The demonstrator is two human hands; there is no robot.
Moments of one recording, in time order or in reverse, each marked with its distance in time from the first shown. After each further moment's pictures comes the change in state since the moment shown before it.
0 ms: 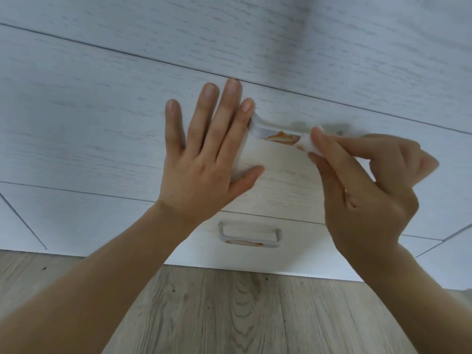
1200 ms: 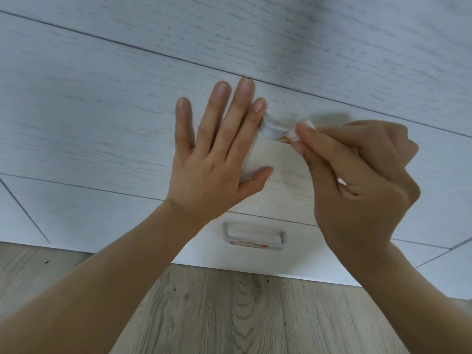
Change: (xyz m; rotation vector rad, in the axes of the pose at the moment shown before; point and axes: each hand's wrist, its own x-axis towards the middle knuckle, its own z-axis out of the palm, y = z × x) left_hand 0.001 0.003 0.004 0.035 0.045 -0.013; right_hand 0.009 -0.014 0.010 0.208 -0.006 0.067
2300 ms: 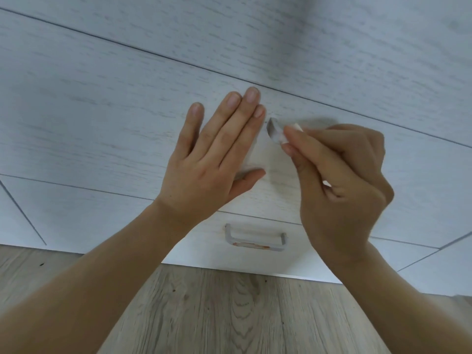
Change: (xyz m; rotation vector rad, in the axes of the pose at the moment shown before) left_hand 0.000 -0.019 -0.010 -0.105 0.061 0.085; right_hand -0.001 -0.015 0.016 0.058 0.005 0.022
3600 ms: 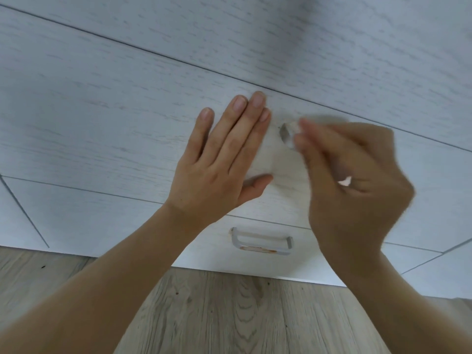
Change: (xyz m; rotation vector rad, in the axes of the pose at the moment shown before) left_hand -0.005 0.002 0.007 0.080 0.031 -0.037; right_hand 0.012 -0.017 0.003 0.020 0.014 0.155
